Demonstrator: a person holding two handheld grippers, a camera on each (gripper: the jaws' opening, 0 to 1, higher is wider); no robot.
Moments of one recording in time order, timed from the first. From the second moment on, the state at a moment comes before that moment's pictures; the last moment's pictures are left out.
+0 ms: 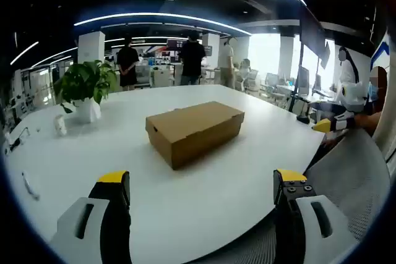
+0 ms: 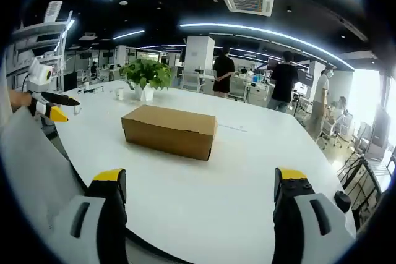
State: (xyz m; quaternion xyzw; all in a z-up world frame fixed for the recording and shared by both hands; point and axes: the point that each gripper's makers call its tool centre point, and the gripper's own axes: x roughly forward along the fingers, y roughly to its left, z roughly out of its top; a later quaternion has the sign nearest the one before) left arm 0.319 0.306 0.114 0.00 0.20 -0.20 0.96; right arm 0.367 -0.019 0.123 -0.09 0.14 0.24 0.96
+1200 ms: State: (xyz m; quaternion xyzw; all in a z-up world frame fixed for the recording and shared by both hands) left arm 0.320 0.306 0.116 0.00 0.20 -0.19 0.96; right arm 0.367 -0.019 0.123 -0.09 0.14 0.24 0.96
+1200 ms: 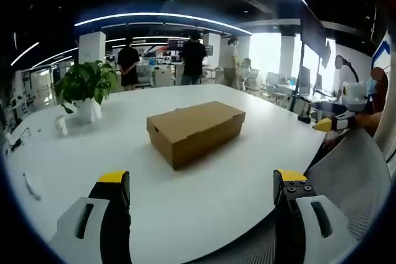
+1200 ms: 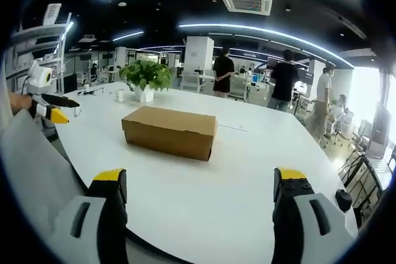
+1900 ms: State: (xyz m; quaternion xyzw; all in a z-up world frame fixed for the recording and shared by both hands) left arm 0.323 0.309 0.116 -0.01 0.22 -0.19 0.96; right arm 0.370 -0.020 0.124 -0.09 0.16 0.24 0.95
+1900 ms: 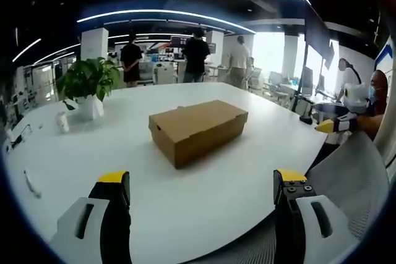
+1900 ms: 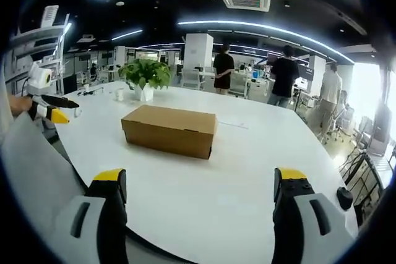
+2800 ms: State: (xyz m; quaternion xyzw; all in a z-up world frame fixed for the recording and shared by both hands) left arm 0.384 0.314 0.122 0.00 0.23 -0.20 0.95; right arm 0.432 0.005 0.139 -0.12 0.16 0.32 0.93
